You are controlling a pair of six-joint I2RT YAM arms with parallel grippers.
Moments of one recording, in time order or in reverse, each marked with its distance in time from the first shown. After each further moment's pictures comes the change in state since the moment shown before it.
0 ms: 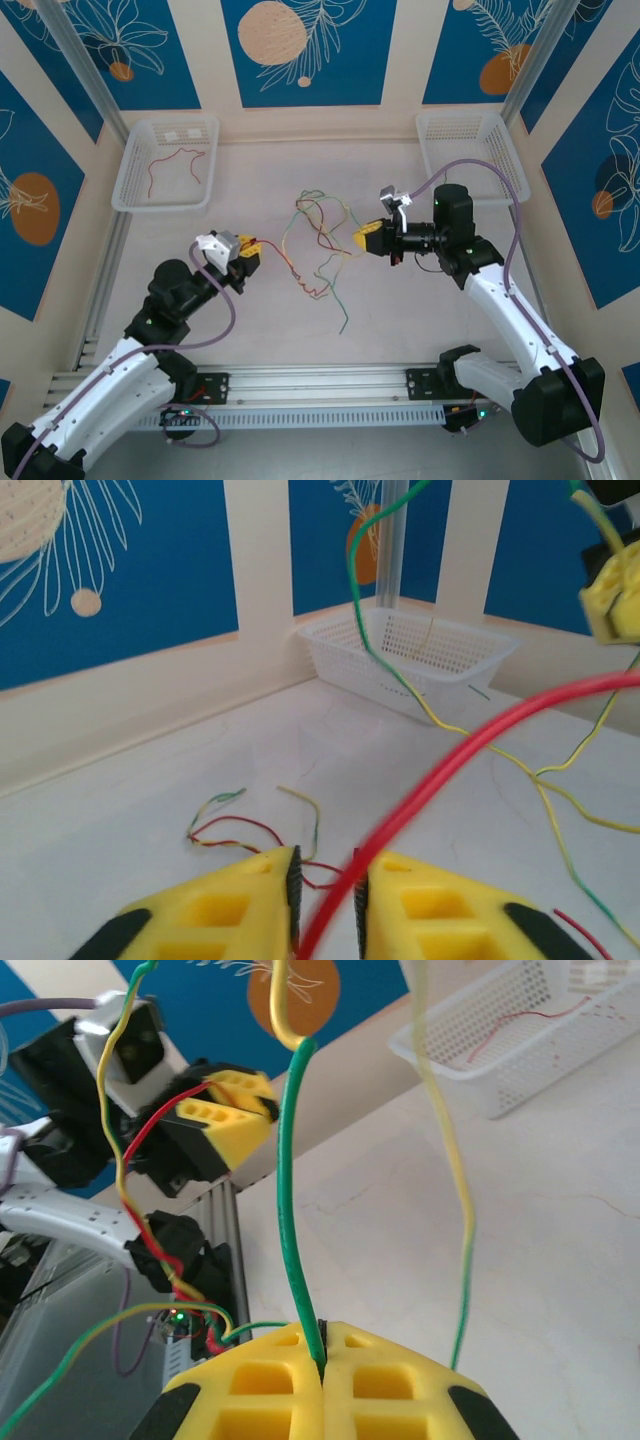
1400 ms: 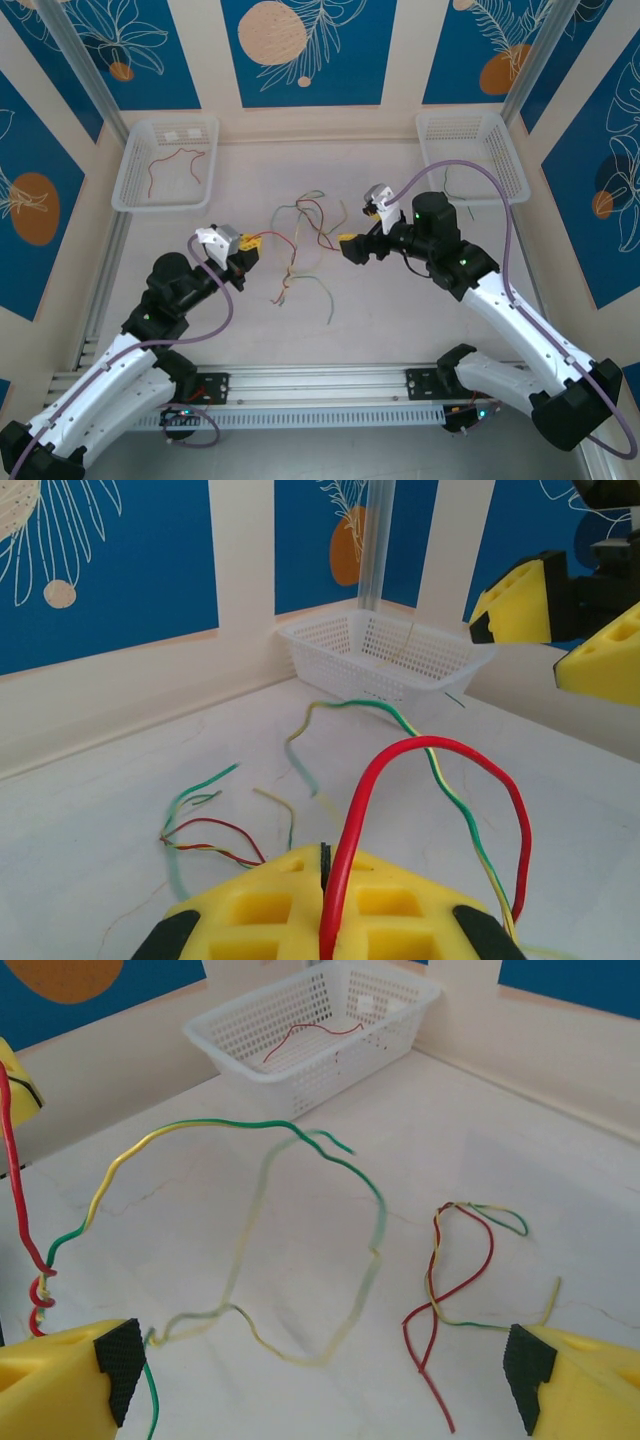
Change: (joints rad) left arm 0.000 0.032 0.068 -0.057 0.034 -0.052; right arm 0.251 -0.062 0.058 -0.077 0.681 -0.146
